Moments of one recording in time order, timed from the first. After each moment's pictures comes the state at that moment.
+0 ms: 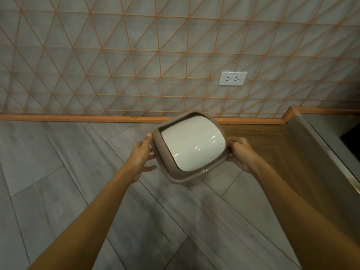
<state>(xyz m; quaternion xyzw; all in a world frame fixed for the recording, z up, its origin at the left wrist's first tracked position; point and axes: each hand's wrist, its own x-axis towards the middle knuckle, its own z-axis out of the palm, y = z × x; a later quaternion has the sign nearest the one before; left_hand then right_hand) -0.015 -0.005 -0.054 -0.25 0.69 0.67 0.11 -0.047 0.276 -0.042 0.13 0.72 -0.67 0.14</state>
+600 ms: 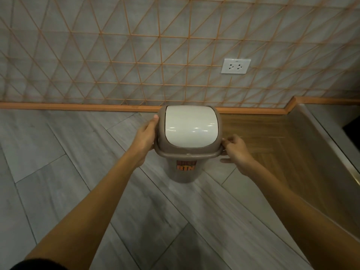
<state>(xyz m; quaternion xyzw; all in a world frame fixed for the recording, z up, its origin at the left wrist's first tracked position) -0.013 0.011 -0.033 -0.18 0.72 0.67 0.06 -0.014 0.260 -0.052 0.19 0.79 -0.57 0.12</state>
